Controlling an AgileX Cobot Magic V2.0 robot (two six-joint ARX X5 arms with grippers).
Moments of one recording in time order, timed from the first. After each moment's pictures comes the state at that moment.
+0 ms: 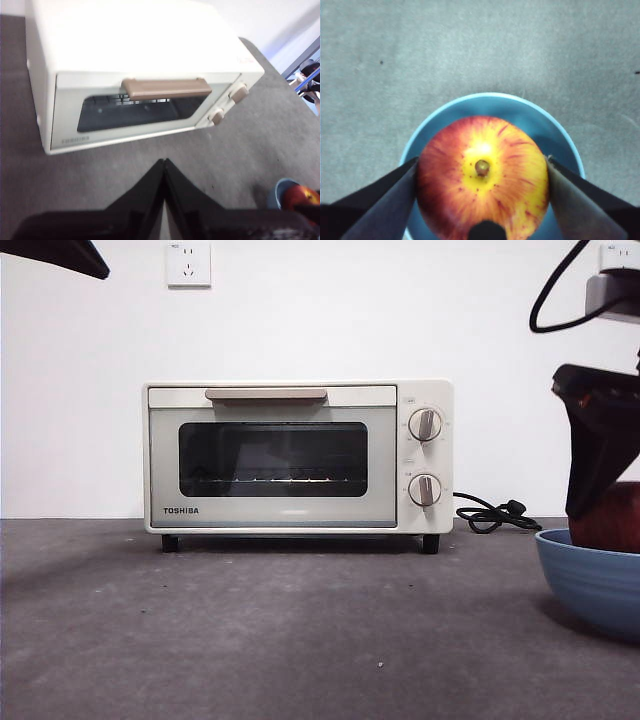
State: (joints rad) left arm -0.08 1.15 1.11 -0.45 0.49 -0.17; right arm 0.38 1.08 0.62 -0.47 0.09 0.27
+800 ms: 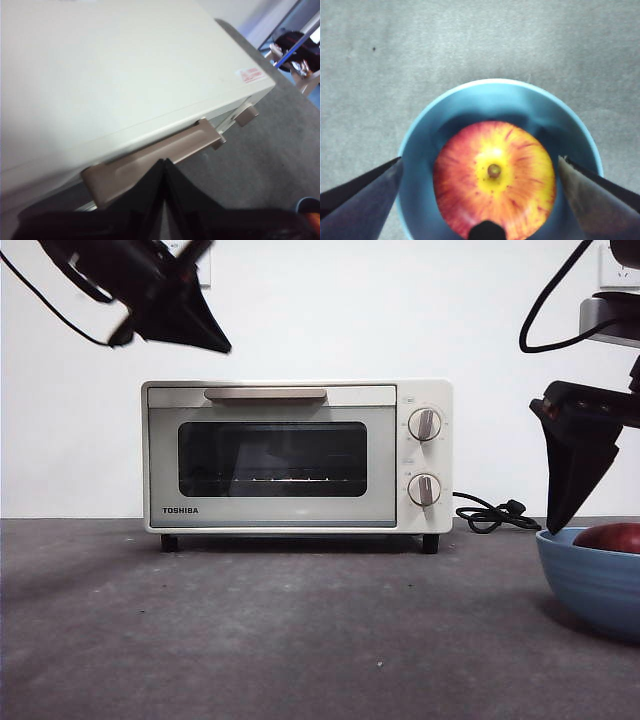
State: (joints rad) left arm -0.21 1.69 1.49 -0.35 0.54 -0.10; right arm 0.39 1.12 0.62 -0.47 0.06 0.32
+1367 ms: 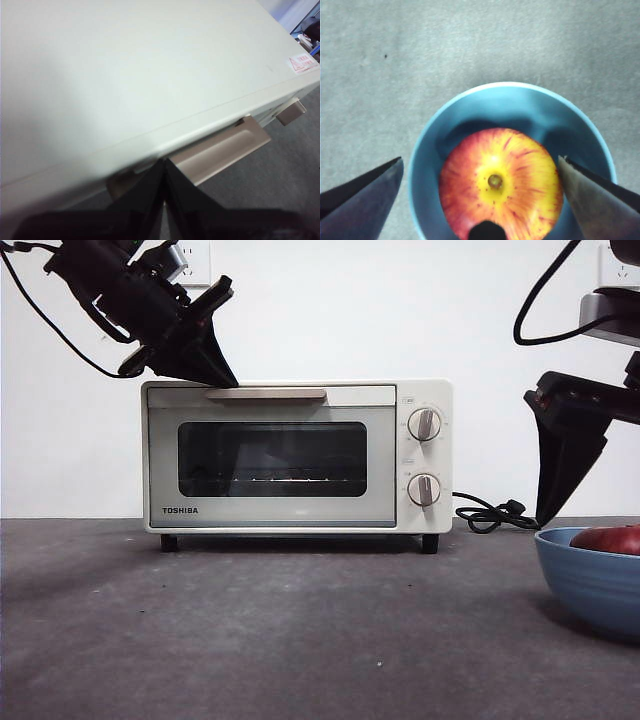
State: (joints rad) left arm -0.22 1.78 1.50 -0.30 0.45 -0.09; right arm 0.39 1.12 0.62 -0.45 0.02 0.36
